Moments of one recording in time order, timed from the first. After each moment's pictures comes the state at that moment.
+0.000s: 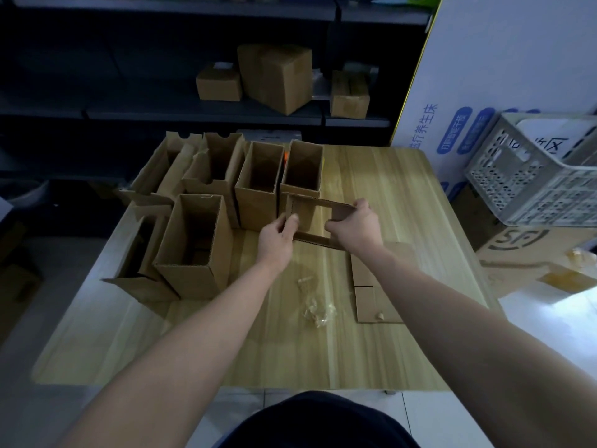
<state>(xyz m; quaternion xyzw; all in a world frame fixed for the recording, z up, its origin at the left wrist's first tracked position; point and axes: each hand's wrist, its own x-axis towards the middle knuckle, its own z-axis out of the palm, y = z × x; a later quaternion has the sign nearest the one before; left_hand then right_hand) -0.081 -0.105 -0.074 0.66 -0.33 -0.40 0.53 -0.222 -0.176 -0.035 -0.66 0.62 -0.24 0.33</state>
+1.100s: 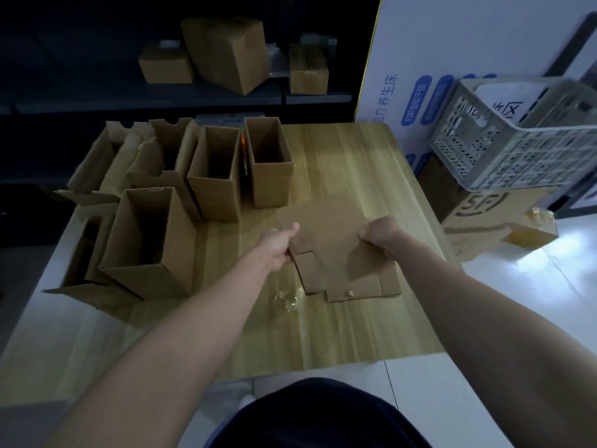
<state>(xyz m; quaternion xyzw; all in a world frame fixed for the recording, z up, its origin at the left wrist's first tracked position) -0.138 -0.138 -0.096 0.64 -0.13 -0.63 0.43 -0.341 -0.204 -0.069 -0.49 0.74 -0.10 0.44</state>
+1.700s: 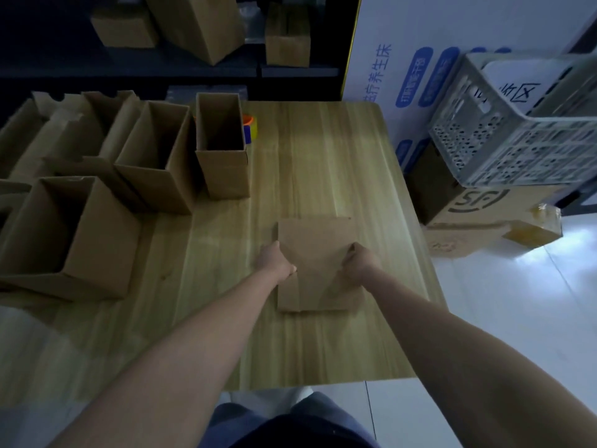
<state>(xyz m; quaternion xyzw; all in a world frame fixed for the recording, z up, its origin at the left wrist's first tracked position) -0.234 -0.184 -0.172 0.81 -0.40 -0.41 0.11 -0.411 -0.230 -0.156 -0.63 0.69 0.04 0.36</state>
